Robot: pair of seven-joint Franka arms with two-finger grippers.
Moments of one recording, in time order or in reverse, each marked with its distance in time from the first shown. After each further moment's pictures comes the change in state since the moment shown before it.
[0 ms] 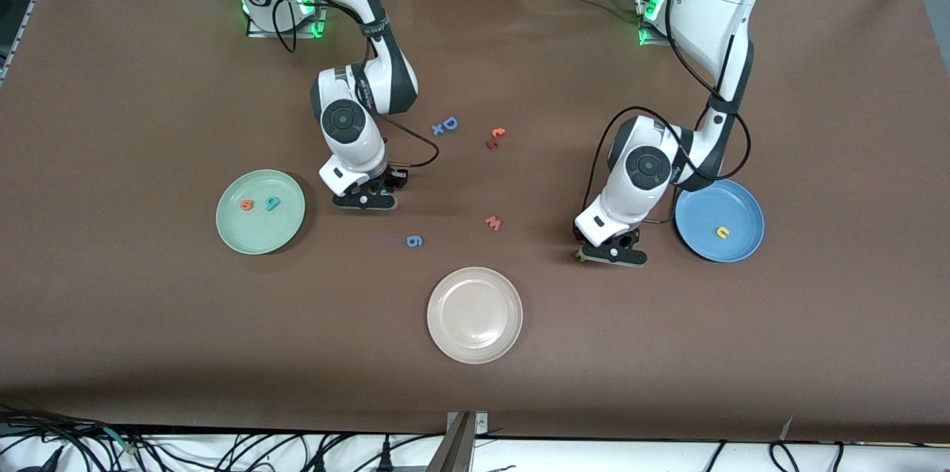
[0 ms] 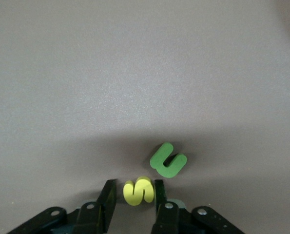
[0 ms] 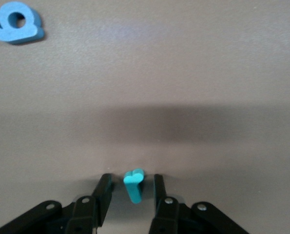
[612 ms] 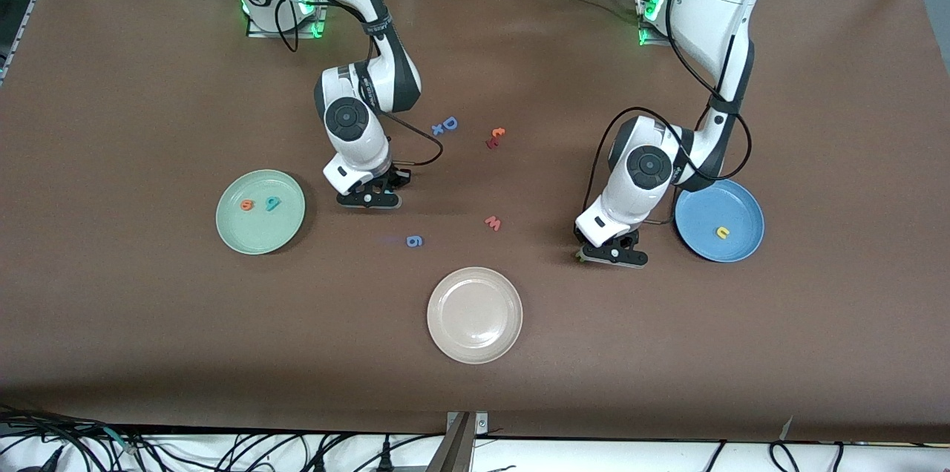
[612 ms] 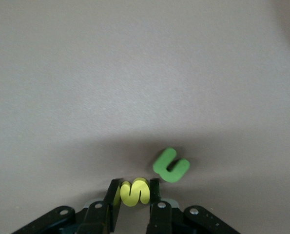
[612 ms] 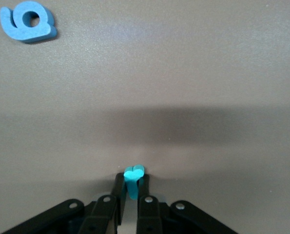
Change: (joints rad) left arm 0.000 0.000 0.014 0.003 0.000 0.008 0.016; right arm 0.000 -0.003 0.003 0.001 0.010 0.005 0.000
